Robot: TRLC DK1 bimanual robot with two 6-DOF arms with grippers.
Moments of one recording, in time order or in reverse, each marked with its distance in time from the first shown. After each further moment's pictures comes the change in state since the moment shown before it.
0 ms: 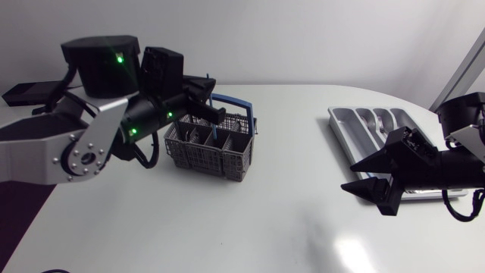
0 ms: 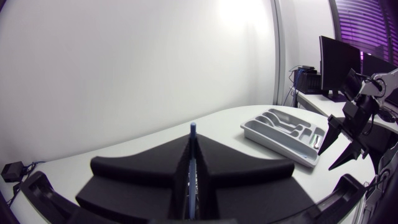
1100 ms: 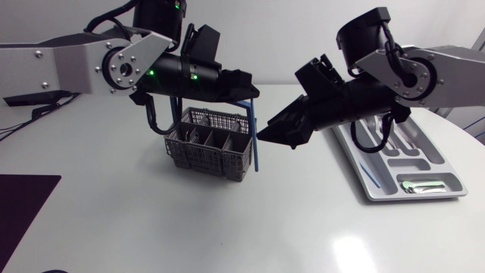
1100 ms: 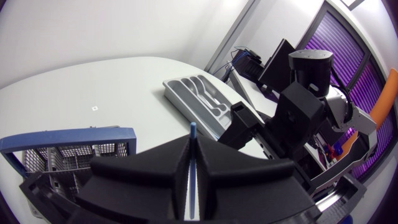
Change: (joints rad) left arm 0.037 0.248 0.452 -0.563 0.542 -0.315; right arm 0.511 0.317 0.443 0.131 0.008 0.534
